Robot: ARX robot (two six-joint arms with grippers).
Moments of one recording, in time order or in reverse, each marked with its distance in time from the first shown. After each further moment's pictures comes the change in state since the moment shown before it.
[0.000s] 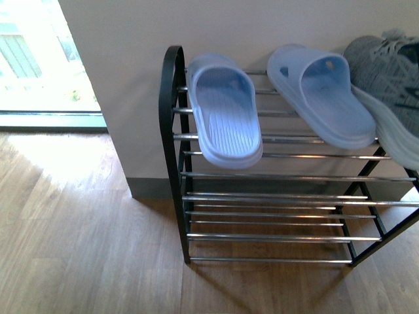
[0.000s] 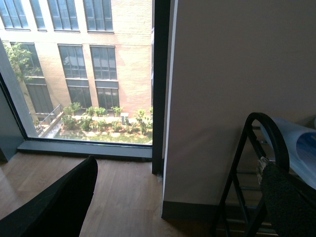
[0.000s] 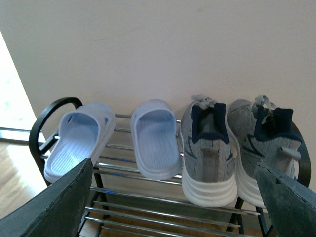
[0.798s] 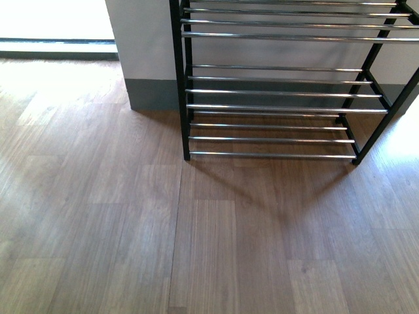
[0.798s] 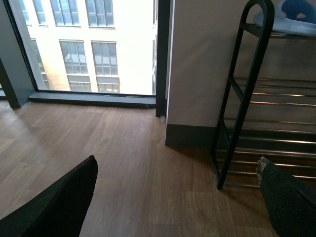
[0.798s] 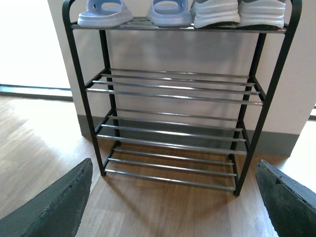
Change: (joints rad) left arm 0.000 0.000 0.000 0.000 0.000 0.001; right arm 0.000 -0.002 0.000 -0.003 -0.003 0.003
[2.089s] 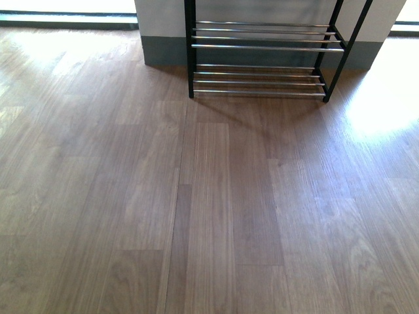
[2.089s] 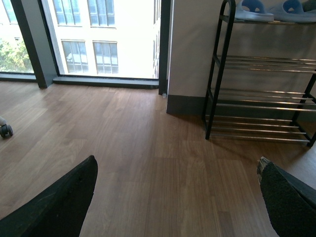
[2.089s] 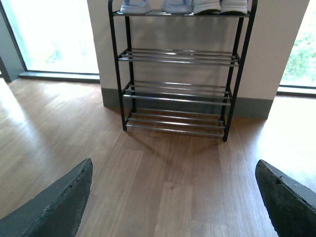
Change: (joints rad) left arm 0.000 0.000 0.000 0.000 0.000 0.000; right arm 0.000 0.000 0.000 0.000 0.003 0.000
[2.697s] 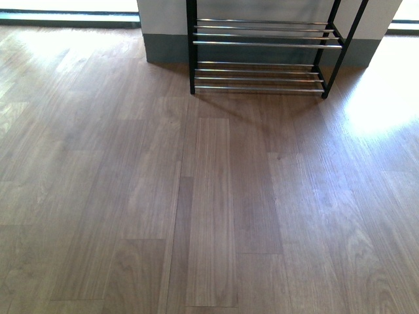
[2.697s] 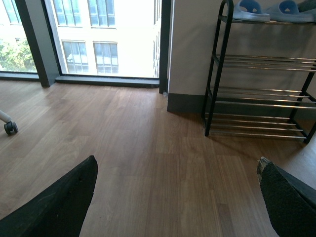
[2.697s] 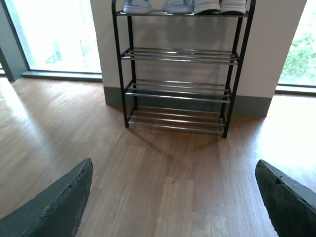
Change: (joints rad) left arm 0.000 0.000 0.000 0.000 0.000 0.000; right arm 0.000 0.000 0.000 0.000 0.000 0.000
